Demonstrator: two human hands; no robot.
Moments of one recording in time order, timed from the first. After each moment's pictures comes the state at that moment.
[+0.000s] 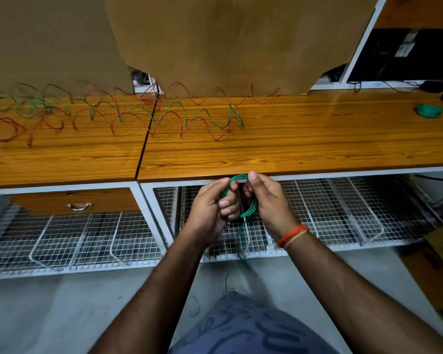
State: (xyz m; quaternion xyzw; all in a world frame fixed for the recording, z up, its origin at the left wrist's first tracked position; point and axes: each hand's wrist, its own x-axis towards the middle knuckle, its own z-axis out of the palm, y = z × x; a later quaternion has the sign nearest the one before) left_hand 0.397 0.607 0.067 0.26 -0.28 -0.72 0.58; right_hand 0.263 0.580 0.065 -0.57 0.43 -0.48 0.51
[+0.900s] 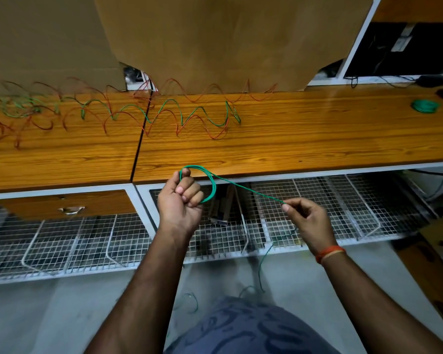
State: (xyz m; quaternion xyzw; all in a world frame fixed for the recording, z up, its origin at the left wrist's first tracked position) left_hand 0.451 0.583 0.058 0.21 -0.04 -0.68 0.70; right_hand 0.163 0.580 0.000 -0.58 0.55 -0.44 0.41
